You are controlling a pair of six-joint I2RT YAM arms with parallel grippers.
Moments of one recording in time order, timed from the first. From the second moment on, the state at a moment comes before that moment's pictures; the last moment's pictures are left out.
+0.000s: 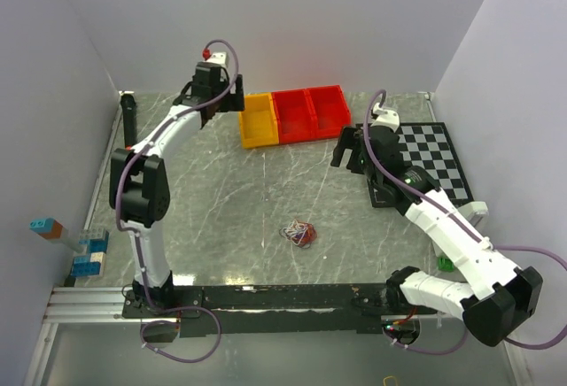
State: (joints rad) left arm -0.27 1.97 1.70 -0.27 -0.10 -0.21; right arm 0.52 1.07 1.05 -0.52 0.38 0.50
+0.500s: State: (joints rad) left arm -0.30 2.26 1.90 -0.33 -0.20 -0.25; right arm 0.53 1.08 1.03 -0.51 0.38 0.50
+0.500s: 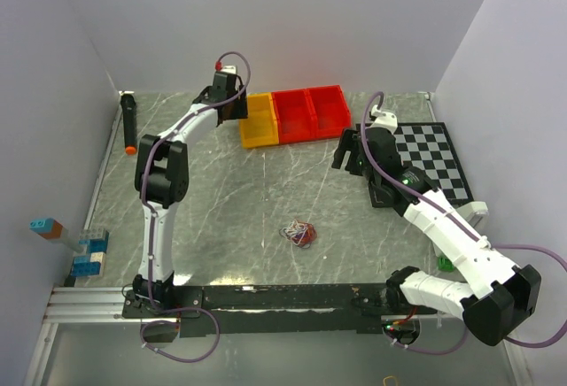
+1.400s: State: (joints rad) left arm -0.35 2.24 1.81 -0.29 -0.21 -0.26; right arm 0.53 1.03 1.00 -0.50 0.40 0.50
